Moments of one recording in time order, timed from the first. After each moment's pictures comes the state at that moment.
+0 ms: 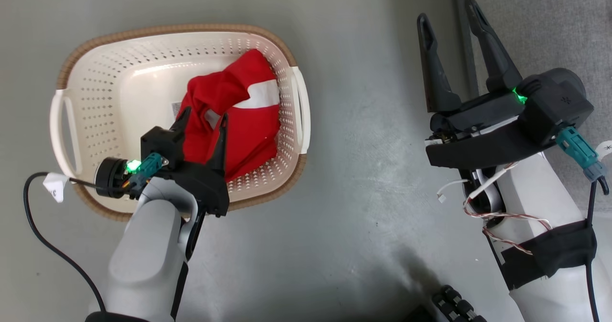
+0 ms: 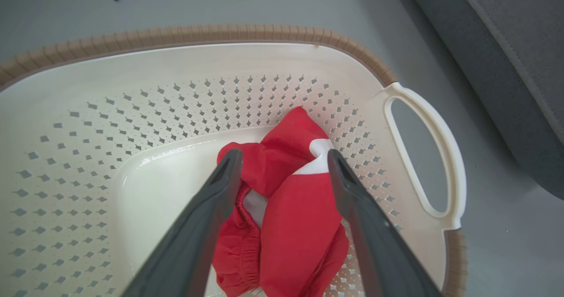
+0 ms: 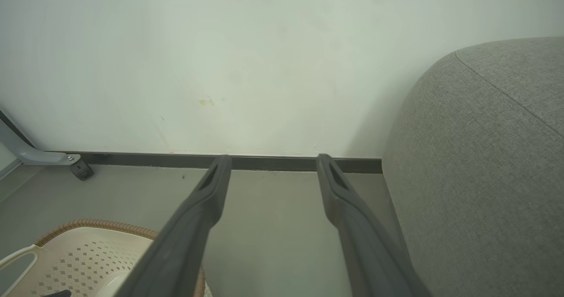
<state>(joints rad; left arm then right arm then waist) -0.66 0.06 -0.25 0.80 -0.23 -0.09 -0.23 -0.61 -0.07 0.27 0.16 0.17 0.05 -0.26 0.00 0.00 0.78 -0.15</state>
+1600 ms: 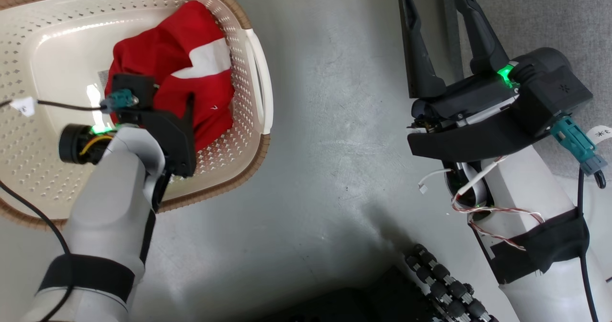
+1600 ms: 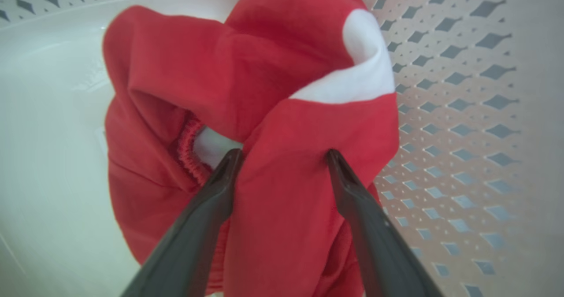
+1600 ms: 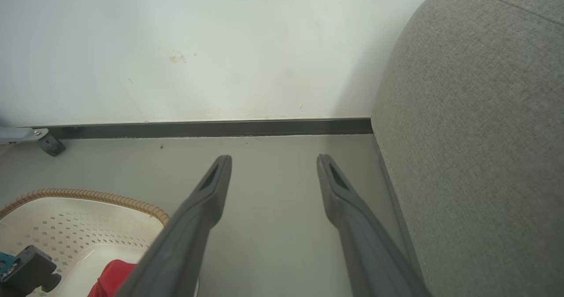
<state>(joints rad) -0.93 0.11 -0.28 1.11 -0.29 -0.12 -0.01 -0.66 -0.06 0.35 0.10 0.23 0.00 -0.26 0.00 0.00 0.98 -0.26</state>
